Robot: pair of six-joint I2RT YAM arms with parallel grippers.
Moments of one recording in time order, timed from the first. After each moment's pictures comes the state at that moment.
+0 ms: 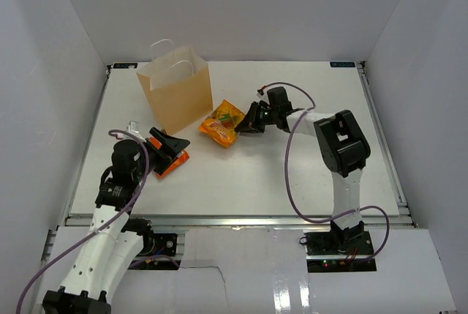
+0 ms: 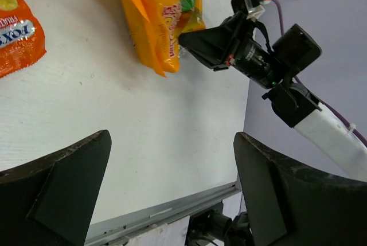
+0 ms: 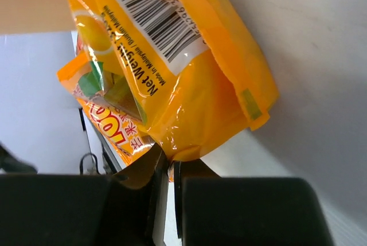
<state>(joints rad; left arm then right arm) -0.17 0.60 0.57 -0.35 0.26 -0.99 0.46 2.09 1.30 0.10 -0.65 0.80</state>
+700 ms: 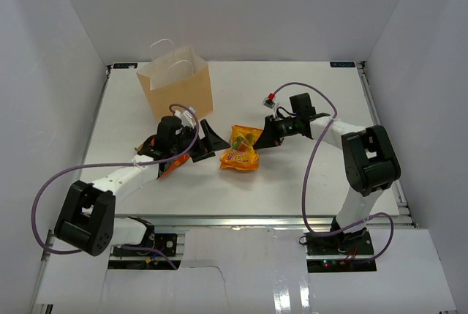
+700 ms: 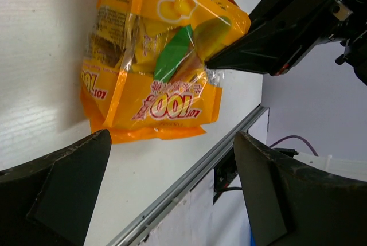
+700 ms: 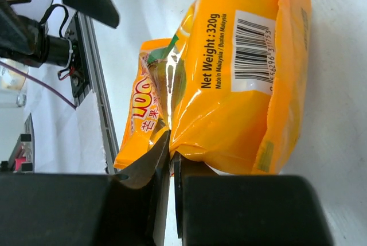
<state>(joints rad) -0.39 1.27 0.63 0.10 0.51 -0.86 0.34 1.80 1.06 -0.12 -1.06 0.03</state>
